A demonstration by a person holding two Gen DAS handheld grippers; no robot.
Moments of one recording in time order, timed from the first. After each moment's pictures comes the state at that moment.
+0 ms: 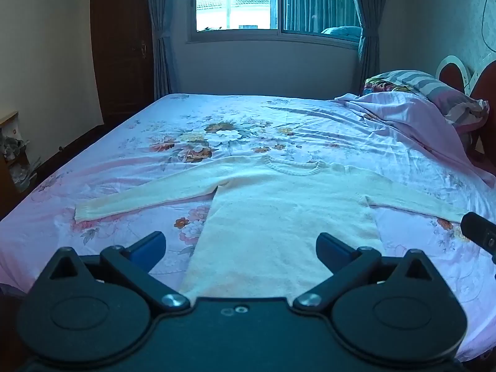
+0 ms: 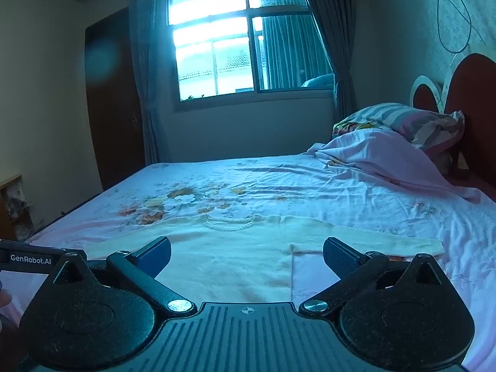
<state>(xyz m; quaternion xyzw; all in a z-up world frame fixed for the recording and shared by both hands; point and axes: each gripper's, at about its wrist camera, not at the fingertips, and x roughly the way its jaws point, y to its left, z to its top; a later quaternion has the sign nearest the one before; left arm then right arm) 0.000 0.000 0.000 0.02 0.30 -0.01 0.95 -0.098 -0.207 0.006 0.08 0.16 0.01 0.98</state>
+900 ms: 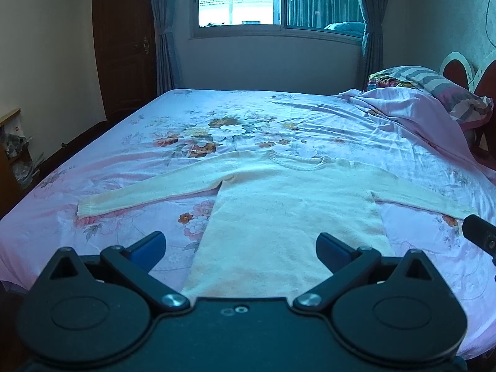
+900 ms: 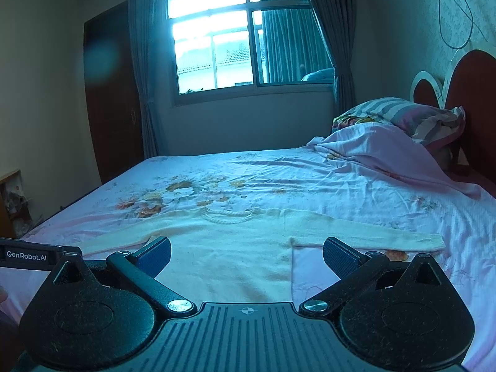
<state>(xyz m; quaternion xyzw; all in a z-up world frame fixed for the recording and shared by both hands) 0.002 0.000 -0.004 0.02 0.29 0.00 0.96 -0.092 -0.208 0.002 0.08 0.17 0.01 0.98</state>
